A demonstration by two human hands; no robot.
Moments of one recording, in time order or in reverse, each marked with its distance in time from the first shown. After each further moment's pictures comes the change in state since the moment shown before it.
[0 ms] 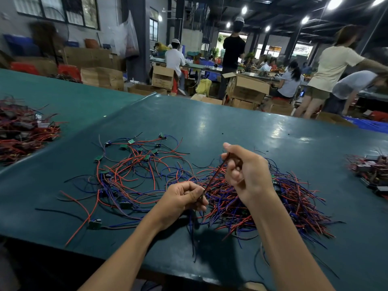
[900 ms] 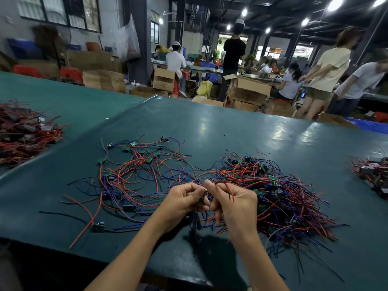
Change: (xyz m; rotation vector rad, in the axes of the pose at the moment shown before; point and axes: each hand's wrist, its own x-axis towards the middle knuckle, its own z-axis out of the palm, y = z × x) left_hand 0.004 -0.004 -0.002 -0.004 0.014 0.033; right_hand -0.035 0.073 -0.002 -0.271 0.024 -0.278
